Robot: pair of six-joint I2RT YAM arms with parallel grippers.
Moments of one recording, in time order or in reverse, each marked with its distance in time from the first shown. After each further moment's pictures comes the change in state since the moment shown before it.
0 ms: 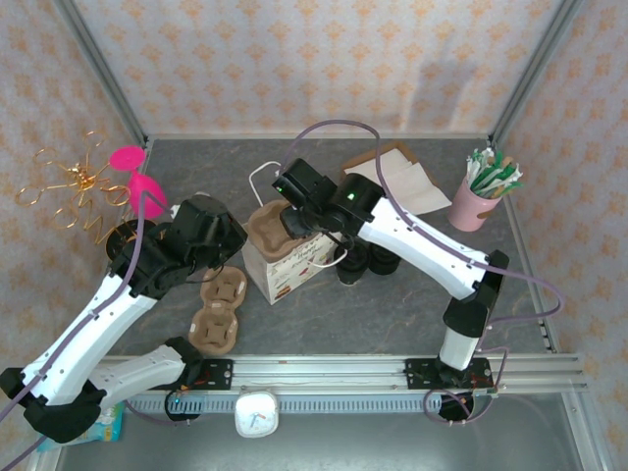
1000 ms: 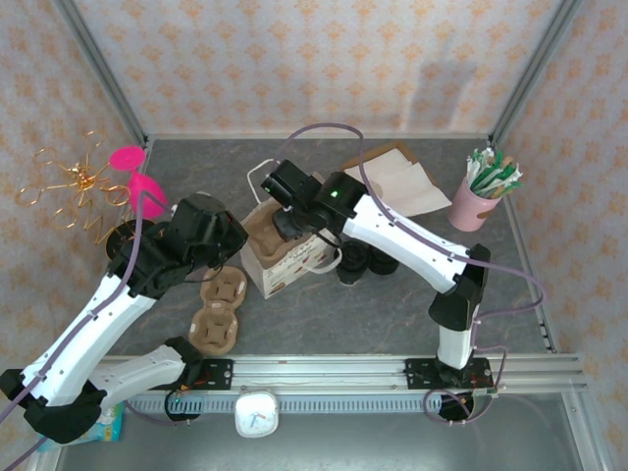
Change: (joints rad) left arm 0.008 -0.005 0.005 0.003 0.046 -0.008; right arm 0.001 0.098 0.058 -0.019 -0.032 0.004
